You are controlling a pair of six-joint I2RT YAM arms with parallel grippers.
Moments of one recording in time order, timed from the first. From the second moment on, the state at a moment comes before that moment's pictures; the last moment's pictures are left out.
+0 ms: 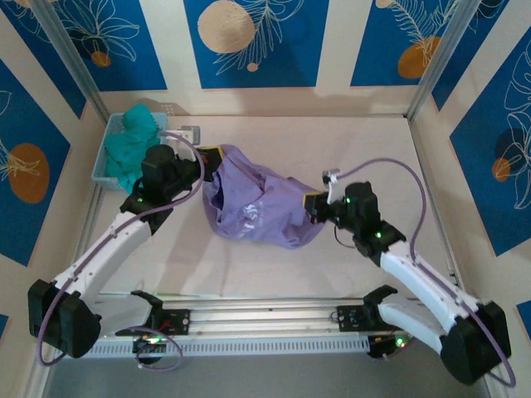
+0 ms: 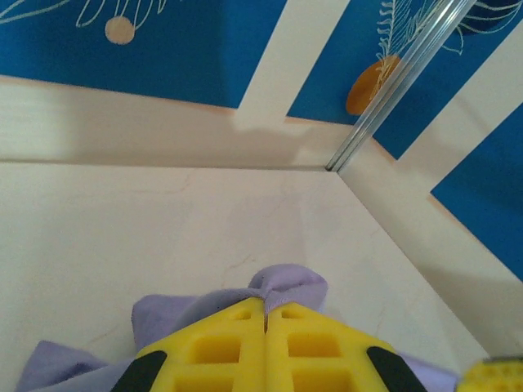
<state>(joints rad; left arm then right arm) -0.40 1.16 0.96 0.04 0.25 -0.42 0.46 0.87 0.54 -0.07 -0.25 0.36</state>
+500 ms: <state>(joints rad) -0.38 1.20 0.99 0.19 0.49 -0.45 0.57 0.77 0.45 -0.13 -0.17 0.33</state>
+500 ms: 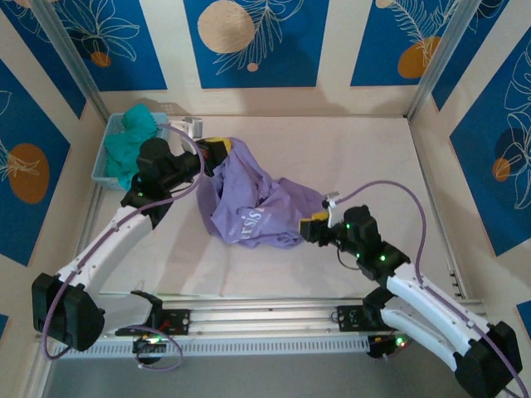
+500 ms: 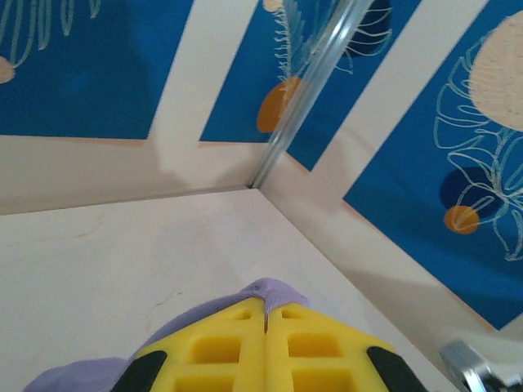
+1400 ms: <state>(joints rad) -0.38 1.15 0.97 -0.03 0.26 -0.30 0.44 1.15 0.86 -0.02 -0.66 0.25</state>
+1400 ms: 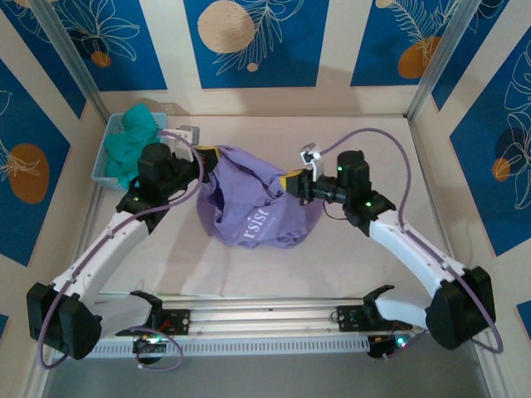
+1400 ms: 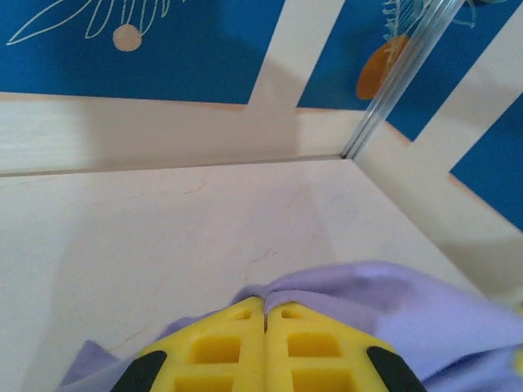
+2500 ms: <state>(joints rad) -0.71 1.20 0.79 -0.04 0.18 0.07 0.38 1.22 0.90 -0.12 -0.89 0.33</state>
